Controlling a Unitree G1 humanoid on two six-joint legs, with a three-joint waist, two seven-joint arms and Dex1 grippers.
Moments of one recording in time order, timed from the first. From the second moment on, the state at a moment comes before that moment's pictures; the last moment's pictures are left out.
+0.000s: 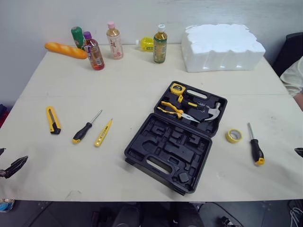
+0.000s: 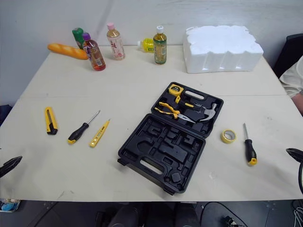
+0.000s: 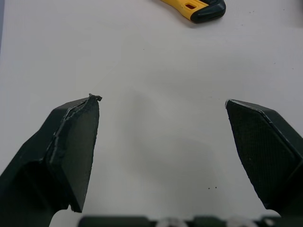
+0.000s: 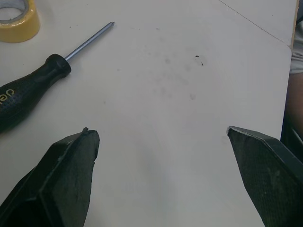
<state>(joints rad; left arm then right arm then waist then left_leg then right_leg) 0.23 0.91 0.77 0.38 -0.35 0.13 -0.87 0.18 -1.12 -0.71 0.34 0.31 0.18 1.09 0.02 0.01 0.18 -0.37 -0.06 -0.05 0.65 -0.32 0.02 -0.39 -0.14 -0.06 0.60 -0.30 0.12</state>
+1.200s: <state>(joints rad) -0.02 0.99 0.48 0.18 -0.36 0.30 -1.01 0.32 -0.94 -0.80 -0.31 0.47 0.56 1.04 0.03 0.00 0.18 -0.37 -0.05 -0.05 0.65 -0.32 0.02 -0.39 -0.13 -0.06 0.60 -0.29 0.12</state>
